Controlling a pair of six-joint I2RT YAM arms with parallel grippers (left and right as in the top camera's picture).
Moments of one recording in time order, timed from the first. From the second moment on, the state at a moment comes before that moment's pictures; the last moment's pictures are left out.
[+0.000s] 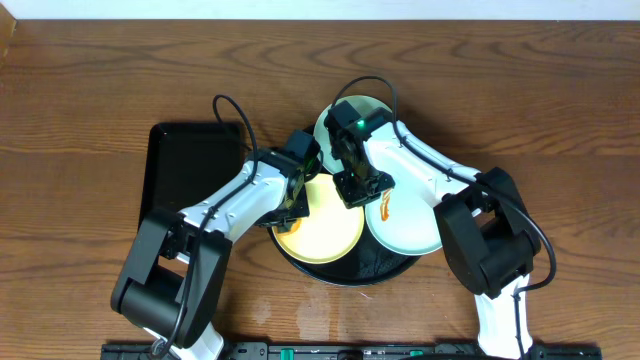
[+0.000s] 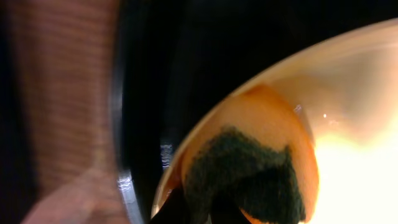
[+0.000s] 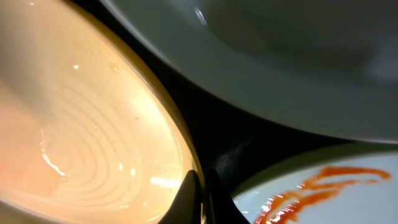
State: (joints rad) left arm -0.46 1.79 1.05 -0.84 -0.10 -0.65; right arm 0.61 2.14 1.58 -1.09 -0.12 0.21
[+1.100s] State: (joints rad) left arm -0.11 1.18 1.18 -1.17 -0.14 -0.65; right arm 0.65 1.83 1.68 -1.13 0.29 0.22
